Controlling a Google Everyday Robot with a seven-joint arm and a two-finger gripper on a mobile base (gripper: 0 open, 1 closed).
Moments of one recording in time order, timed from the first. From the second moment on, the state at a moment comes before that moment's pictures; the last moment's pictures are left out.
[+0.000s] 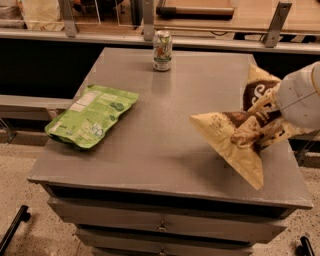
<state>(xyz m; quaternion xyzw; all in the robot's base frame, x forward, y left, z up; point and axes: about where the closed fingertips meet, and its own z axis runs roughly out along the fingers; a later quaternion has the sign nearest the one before) 0.443 -0.207 0.912 -0.82 0.52 -0.10 0.23</state>
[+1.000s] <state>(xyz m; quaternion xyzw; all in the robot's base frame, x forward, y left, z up) 0.481 -0.108 0.976 -0.85 0.36 -0.02 0.39</state>
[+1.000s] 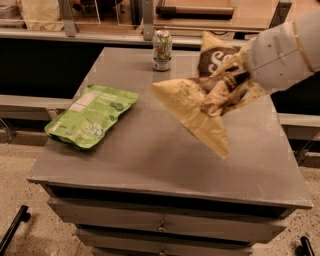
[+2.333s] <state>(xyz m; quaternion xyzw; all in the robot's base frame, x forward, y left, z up) 0.482 0.035 0.965 -0.88 0.20 0.08 0.42</state>
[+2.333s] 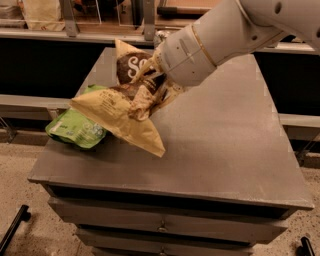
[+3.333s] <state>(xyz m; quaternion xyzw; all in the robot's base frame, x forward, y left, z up) 0.488 0.055 0.962 -0.89 0.19 0.09 0.41</state>
